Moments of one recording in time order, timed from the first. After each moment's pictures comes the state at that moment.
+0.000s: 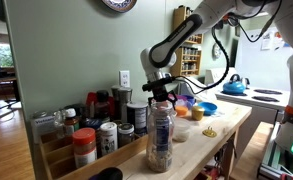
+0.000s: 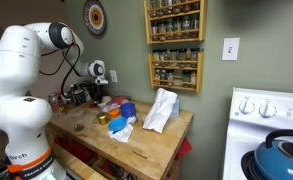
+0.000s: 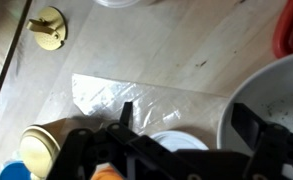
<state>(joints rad) 0.40 0.49 0.07 -1.86 0.01 1.99 1.39</state>
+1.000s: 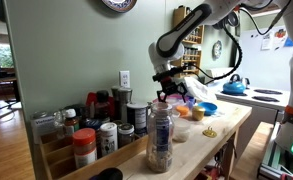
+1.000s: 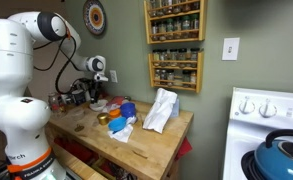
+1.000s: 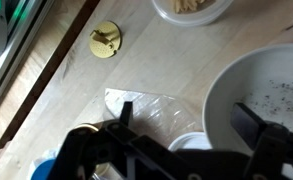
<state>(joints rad) 0.32 0.33 0.11 -1.99 0.09 1.91 1.24</state>
